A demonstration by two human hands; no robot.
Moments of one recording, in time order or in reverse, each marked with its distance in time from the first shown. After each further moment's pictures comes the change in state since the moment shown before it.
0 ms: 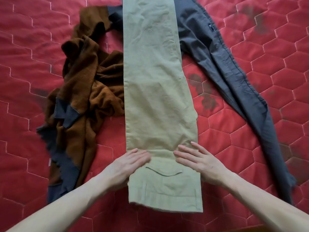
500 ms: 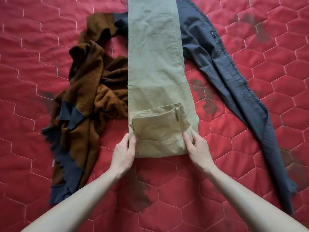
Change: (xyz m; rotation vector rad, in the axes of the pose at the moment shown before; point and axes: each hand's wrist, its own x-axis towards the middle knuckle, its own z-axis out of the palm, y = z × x) left_hand 0.042 0.006 -0.017 -0.554 0.510 -0.883; right_hand 0.080 -0.009 -0.030 0.837 0.386 1.088
